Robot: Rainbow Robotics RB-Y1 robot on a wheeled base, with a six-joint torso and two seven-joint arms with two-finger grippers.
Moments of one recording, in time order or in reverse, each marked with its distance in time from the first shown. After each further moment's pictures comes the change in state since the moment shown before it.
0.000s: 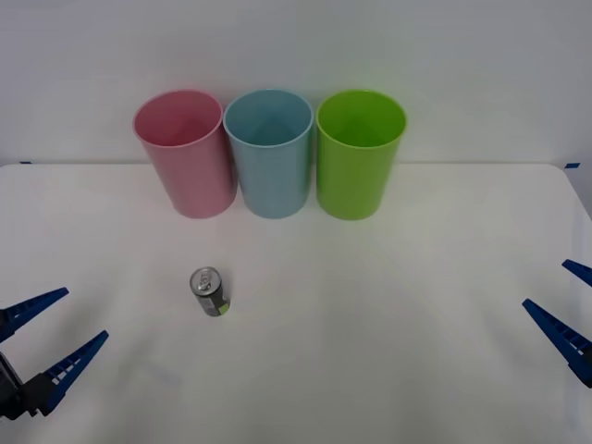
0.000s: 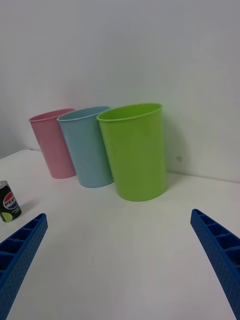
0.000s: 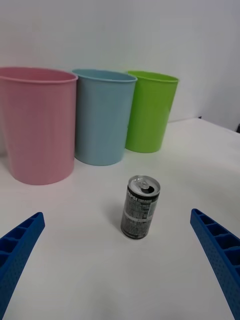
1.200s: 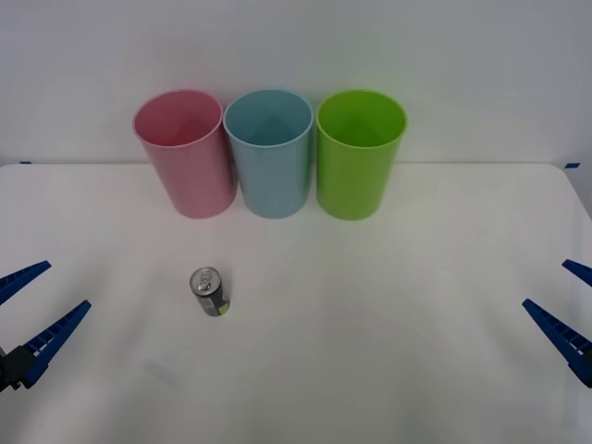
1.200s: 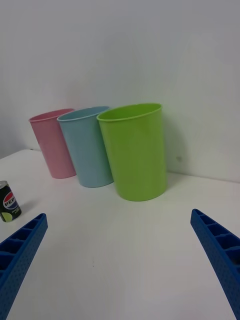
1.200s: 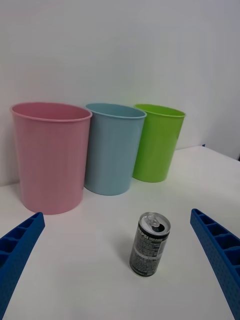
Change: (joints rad) right arm 0.000 0.000 0.000 0.000 0.000 0.000 0.000; left arm -0.048 0.002 0.057 -0.019 0.071 -0.004 0.068
